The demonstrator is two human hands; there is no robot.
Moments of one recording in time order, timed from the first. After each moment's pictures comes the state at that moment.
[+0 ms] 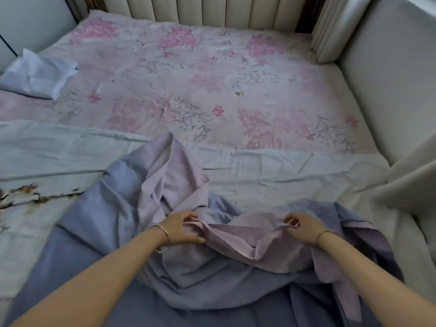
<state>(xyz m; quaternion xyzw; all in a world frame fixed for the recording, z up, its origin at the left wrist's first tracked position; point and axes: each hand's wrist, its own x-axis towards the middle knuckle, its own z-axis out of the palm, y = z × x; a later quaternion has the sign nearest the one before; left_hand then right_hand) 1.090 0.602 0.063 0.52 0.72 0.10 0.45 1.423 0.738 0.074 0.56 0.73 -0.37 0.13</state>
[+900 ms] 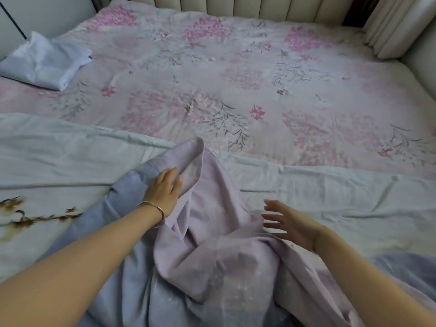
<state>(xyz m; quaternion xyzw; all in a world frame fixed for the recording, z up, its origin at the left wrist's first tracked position) 0.919 0.716 -0.023 0.47 0.84 0.20 0.21 1.217 0.810 -0.001 0.54 0.43 -0.73 -0.02</state>
